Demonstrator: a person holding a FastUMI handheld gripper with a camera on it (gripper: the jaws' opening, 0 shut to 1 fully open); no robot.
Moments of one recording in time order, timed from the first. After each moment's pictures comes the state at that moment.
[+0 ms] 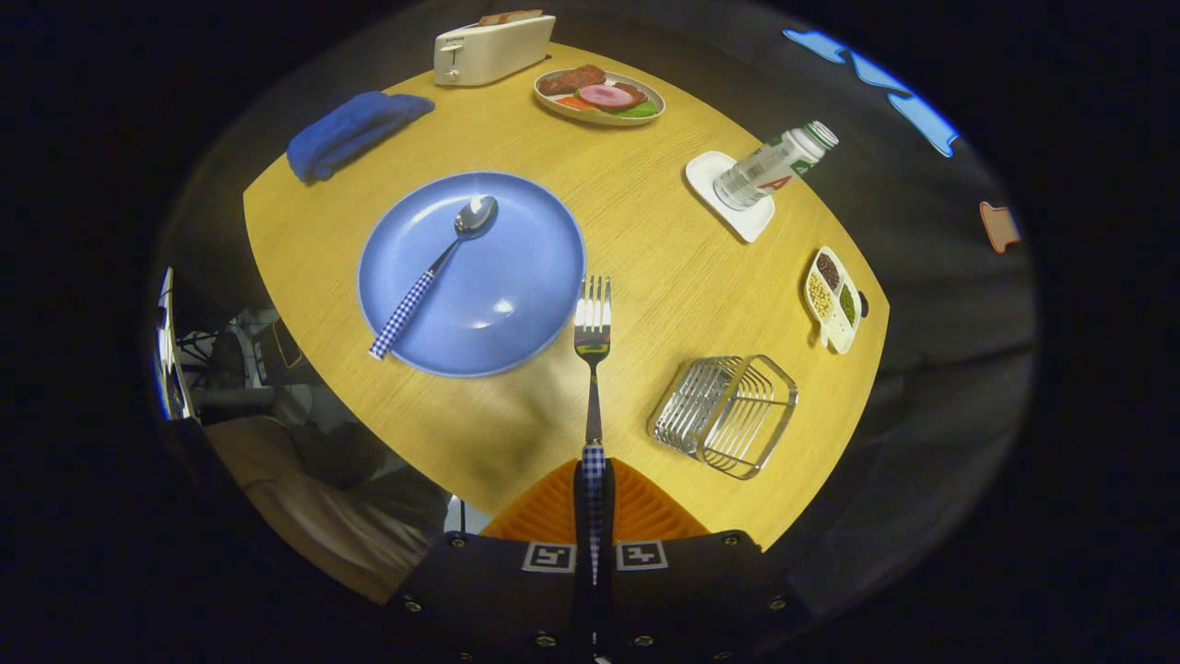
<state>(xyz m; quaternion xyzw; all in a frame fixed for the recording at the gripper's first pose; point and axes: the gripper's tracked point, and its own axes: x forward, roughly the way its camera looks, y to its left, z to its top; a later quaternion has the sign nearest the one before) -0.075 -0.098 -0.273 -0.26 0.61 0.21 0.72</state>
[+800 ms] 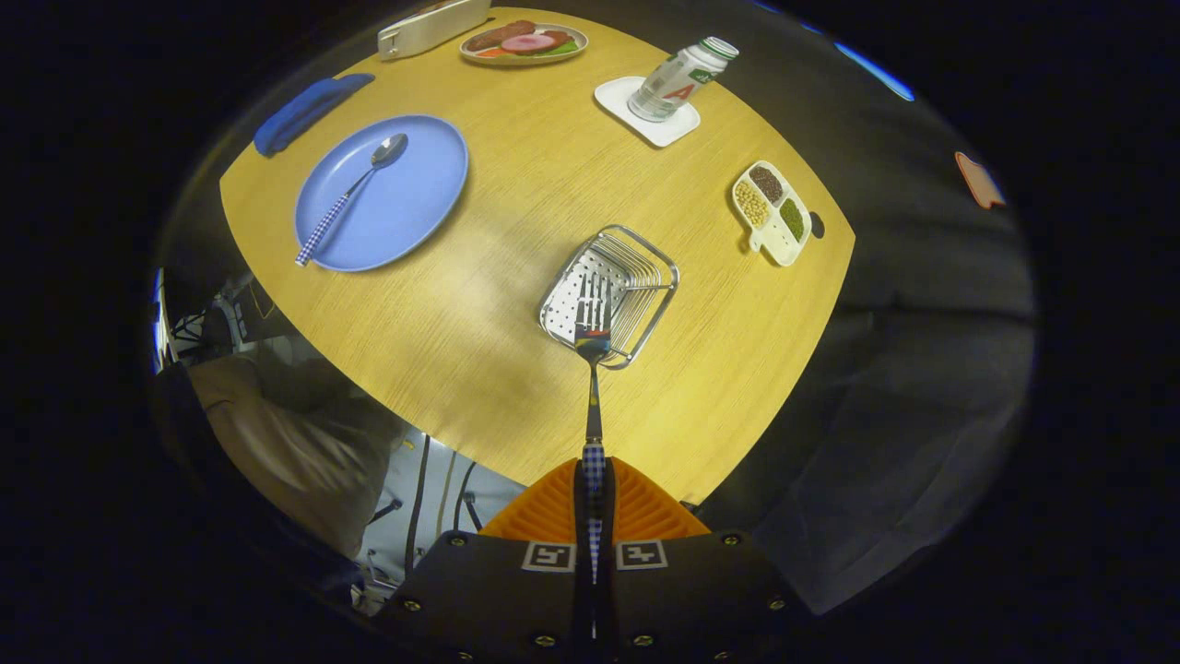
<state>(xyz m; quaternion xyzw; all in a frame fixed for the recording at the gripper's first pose) -0.076 -0.216 -0.250 -0.28 0.69 0.16 0.65</state>
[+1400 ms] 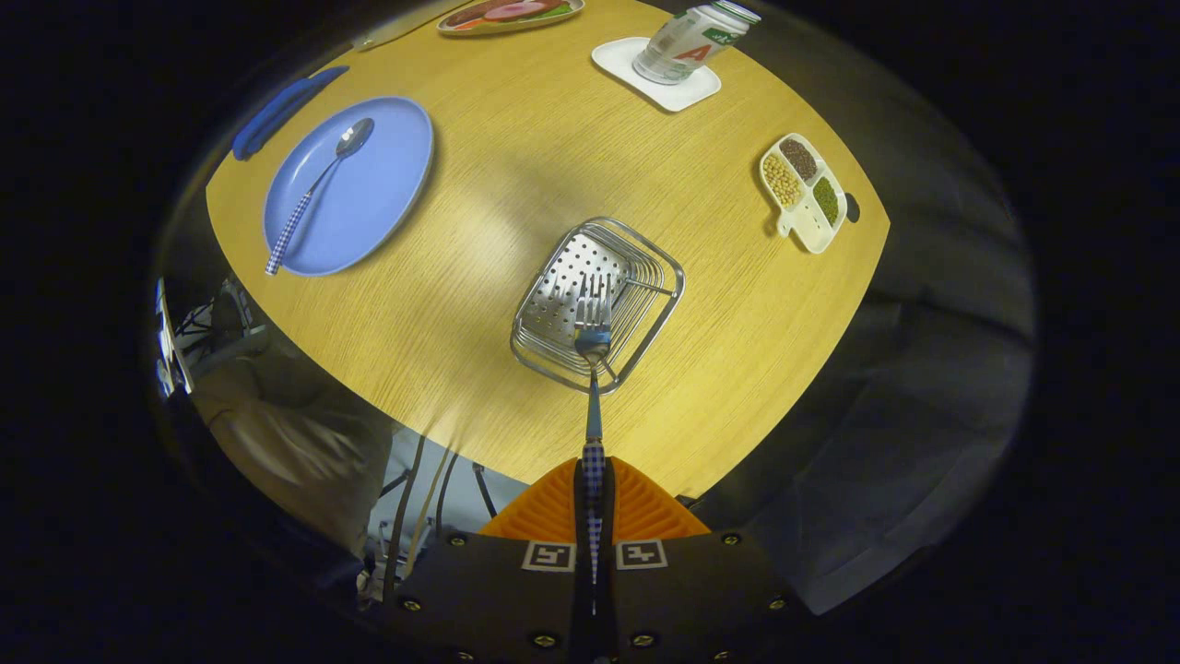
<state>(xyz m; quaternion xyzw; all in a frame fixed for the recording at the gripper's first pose) -0.047 -0.216 -0.276 -0.27 0.75 0.16 0.58</state>
